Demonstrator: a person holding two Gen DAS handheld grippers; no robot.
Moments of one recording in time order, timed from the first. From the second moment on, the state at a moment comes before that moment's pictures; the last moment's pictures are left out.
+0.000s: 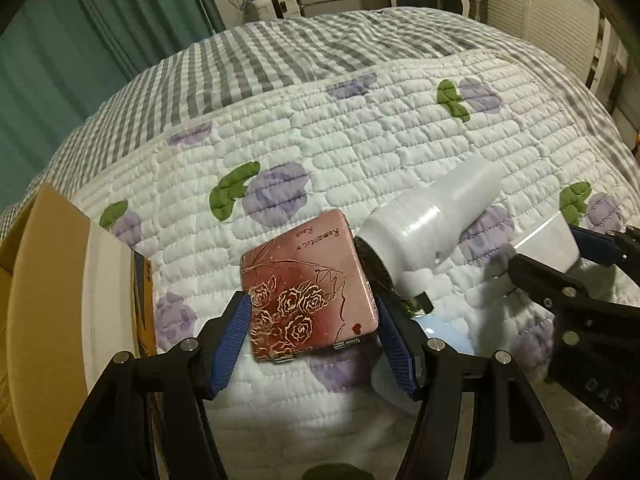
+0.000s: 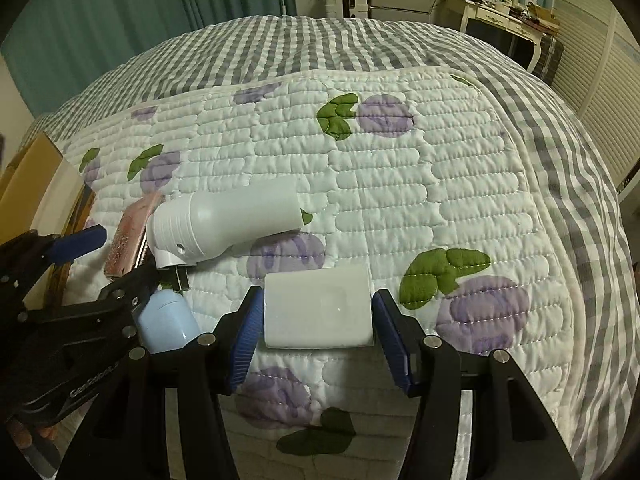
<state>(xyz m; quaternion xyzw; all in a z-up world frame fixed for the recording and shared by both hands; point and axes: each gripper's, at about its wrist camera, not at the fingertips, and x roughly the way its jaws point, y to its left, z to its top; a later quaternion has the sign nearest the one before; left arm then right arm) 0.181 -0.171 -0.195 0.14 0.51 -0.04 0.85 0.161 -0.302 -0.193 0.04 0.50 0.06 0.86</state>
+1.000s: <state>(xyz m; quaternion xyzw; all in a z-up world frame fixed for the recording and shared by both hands) 0.144 -0.123 -0.089 0.05 0.46 -0.09 0.88 0.145 -0.272 -0.117 0.00 0.46 0.06 0.88</state>
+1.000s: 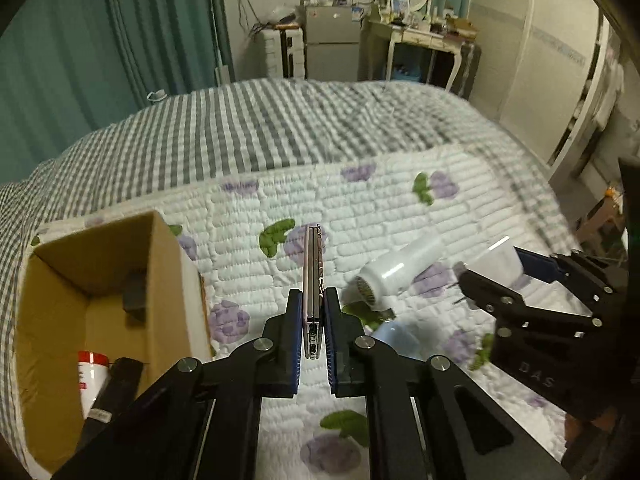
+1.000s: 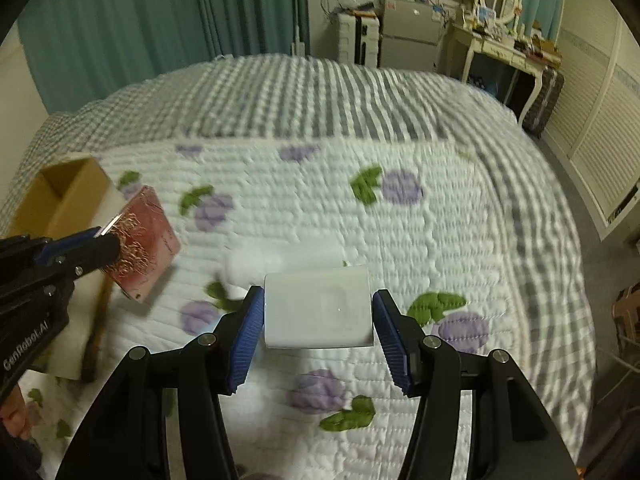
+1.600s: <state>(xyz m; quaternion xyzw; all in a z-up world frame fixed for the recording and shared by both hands) 0.079 -0.006 0.058 0.01 0.37 -0.05 0.93 0.082 -0.150 0.066 -0.06 0.36 0.12 0.92</state>
